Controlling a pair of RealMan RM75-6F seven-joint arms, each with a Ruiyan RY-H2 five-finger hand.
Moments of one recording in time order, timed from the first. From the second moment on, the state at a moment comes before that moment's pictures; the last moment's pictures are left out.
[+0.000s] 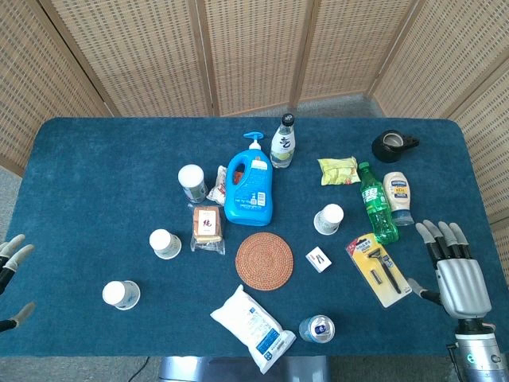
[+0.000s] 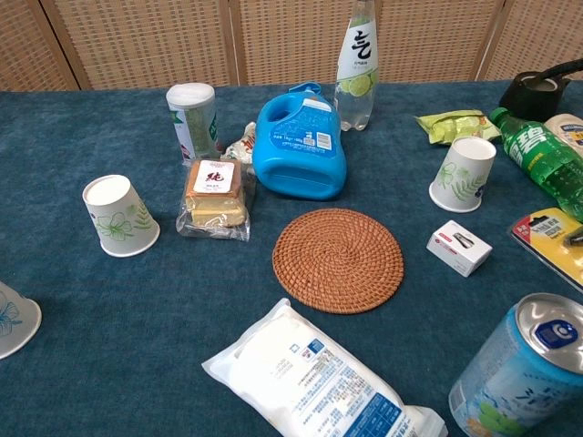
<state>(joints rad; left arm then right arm) -0.01 -0.76 0.10 -1.85 1.69 1.51 -0.08 0.10 -1.13 0.07 -1.70 -1.56 1.51 -0.12</state>
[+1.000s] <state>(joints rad) -0.01 -0.77 0.09 -1.85 1.66 1.50 -0.08 0.36 -1.27 0.16 -1.65 -1.41 1.13 -0.14</state>
